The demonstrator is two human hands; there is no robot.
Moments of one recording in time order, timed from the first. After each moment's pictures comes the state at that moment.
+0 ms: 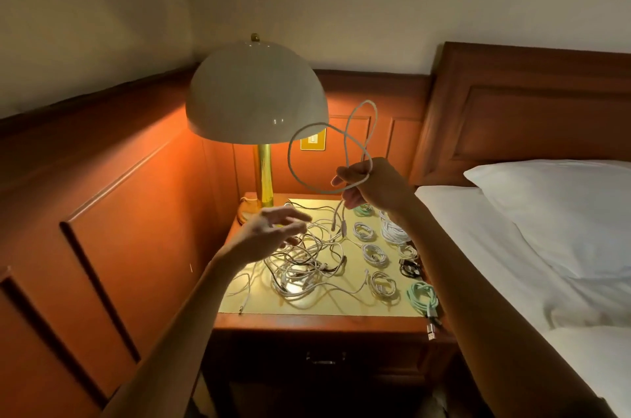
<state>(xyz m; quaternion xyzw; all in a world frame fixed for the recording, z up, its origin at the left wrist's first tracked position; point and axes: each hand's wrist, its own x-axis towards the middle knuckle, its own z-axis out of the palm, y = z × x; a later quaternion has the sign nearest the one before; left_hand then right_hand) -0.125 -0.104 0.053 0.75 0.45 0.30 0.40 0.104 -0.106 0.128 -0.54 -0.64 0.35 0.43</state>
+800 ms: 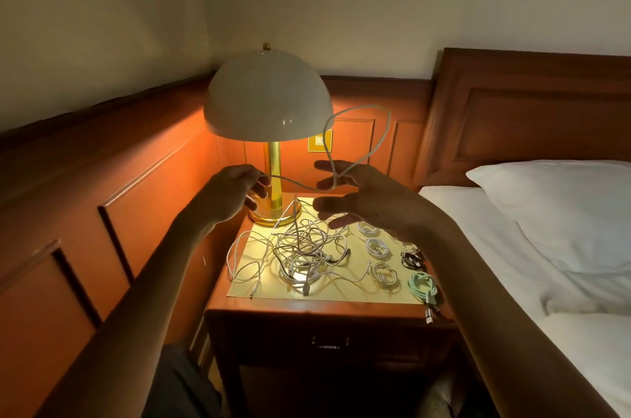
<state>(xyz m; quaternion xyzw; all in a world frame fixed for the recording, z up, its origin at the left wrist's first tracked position) -0.173 -0.140 0.119 0.69 0.52 0.39 0.32 0.074 -0.217 0.159 -0.46 -0.70 0.43 0.34</state>
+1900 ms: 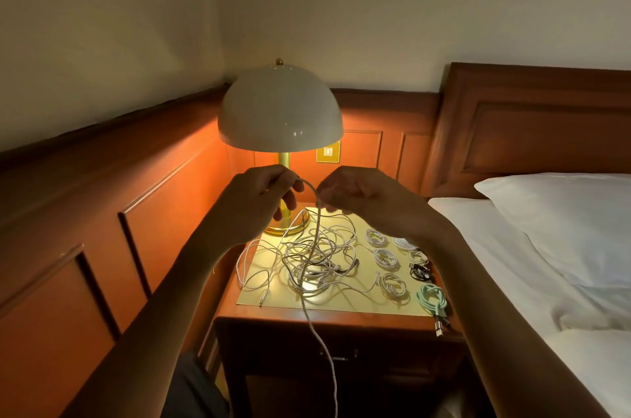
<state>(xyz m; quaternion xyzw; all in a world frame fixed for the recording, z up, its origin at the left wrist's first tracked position) -0.152 -0.208 0.152 0.77 0.44 0.43 0.18 0.069 -0.219 0.169 -0.43 -0.79 0.28 0.32</state>
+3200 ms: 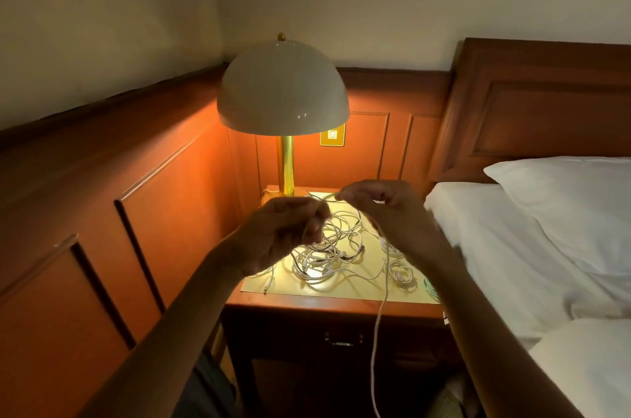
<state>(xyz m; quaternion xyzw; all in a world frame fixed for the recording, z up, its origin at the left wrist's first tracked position) -0.141 -0.189 0.088 0.57 0.10 0.39 0.72 0.069 -0.220 0.119 -0.44 -0.69 0.29 0.50</state>
